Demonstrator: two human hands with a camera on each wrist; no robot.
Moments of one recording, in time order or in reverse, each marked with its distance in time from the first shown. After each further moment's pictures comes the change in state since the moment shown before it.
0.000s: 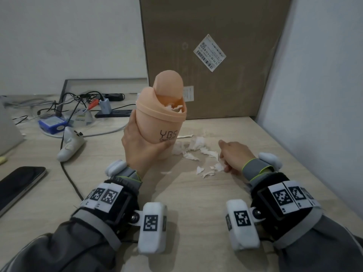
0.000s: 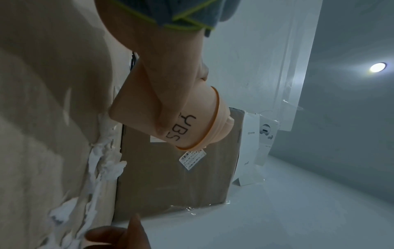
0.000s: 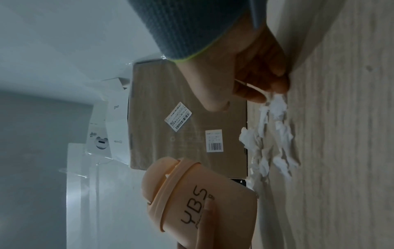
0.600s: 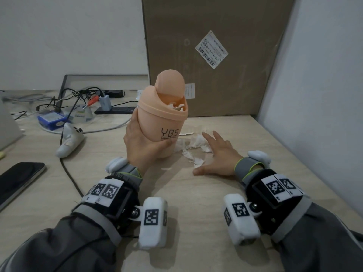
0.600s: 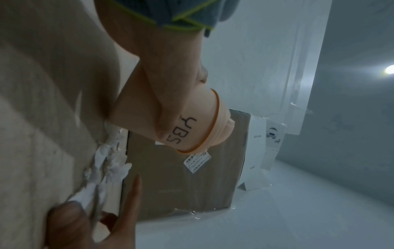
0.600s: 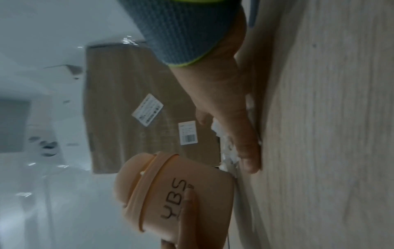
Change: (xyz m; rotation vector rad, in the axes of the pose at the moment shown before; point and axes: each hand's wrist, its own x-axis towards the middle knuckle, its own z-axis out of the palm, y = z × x) left_hand -0.002 -0.002 0.001 -0.017 -0.034 -0.043; right_hand -0.003 -0.004 0.018 -0.423 -0.196 -0.325
